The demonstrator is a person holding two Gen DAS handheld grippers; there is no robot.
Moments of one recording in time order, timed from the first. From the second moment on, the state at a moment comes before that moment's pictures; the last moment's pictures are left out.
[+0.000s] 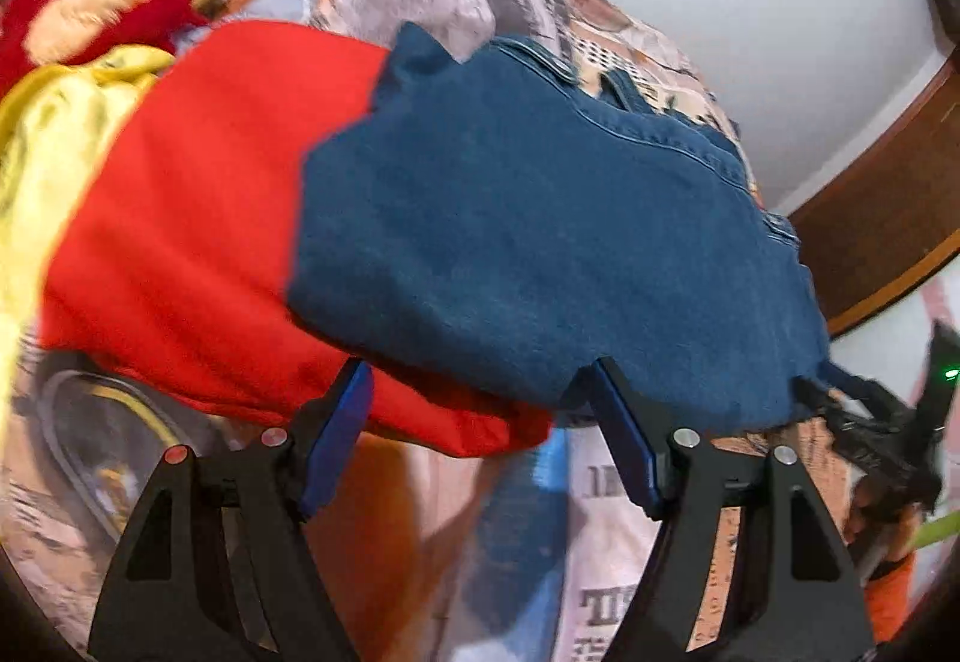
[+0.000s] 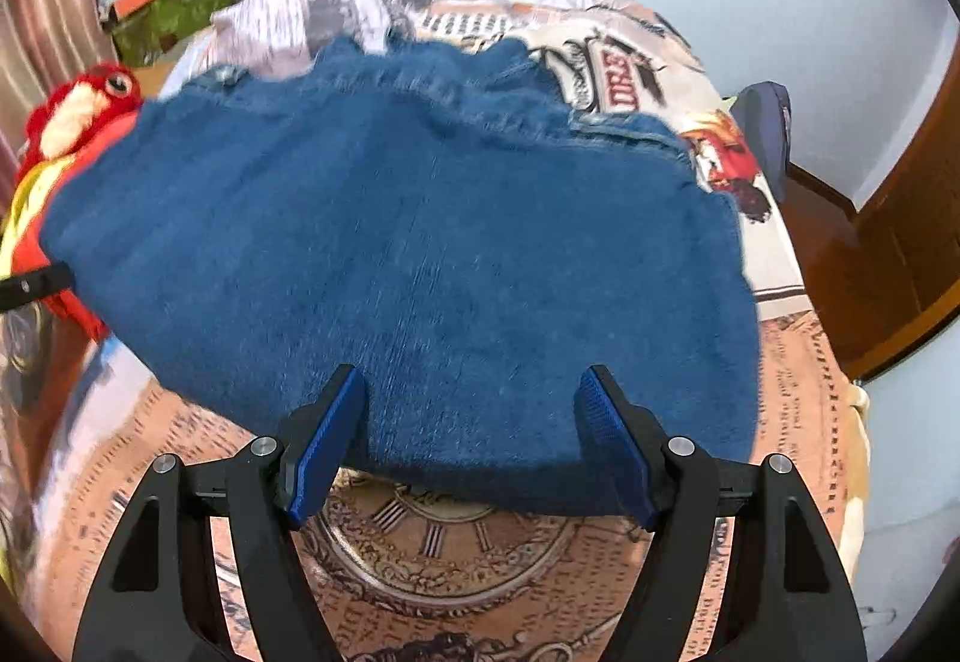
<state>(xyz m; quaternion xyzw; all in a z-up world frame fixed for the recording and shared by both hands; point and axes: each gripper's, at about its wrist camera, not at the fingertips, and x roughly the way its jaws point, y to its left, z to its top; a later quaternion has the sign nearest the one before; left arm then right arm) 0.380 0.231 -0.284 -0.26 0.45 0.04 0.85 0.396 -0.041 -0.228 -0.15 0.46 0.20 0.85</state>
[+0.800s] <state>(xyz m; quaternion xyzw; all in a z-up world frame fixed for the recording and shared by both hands) 0.436 0.250 -0.301 -0.36 0.39 0.13 0.84 0.399 -0.048 -0.233 -0.11 0.48 0.19 0.85</state>
